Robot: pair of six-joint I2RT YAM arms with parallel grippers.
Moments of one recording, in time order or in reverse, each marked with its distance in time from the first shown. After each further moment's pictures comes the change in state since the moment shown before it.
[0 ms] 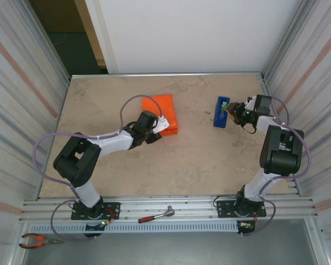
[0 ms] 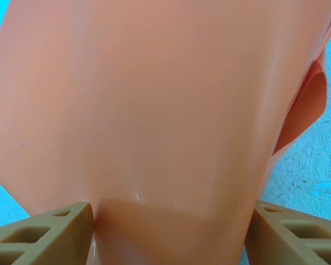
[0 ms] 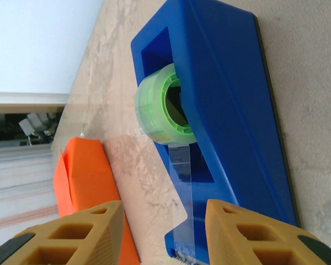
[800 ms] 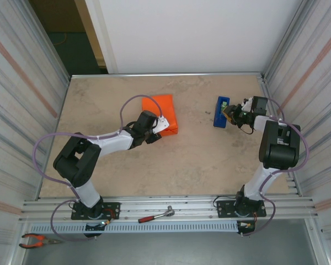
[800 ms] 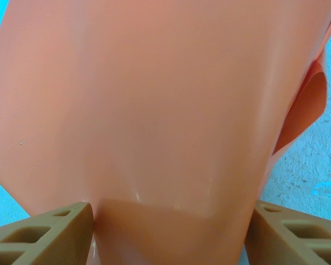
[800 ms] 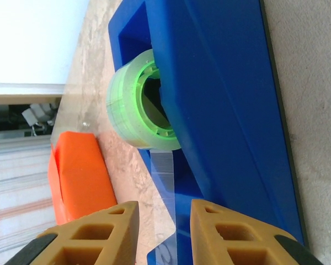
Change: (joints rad) left arm 0.000 0.000 0.001 -0.003 0.000 0.000; right arm 0.015 0.077 0.007 0.048 -0.032 0.001
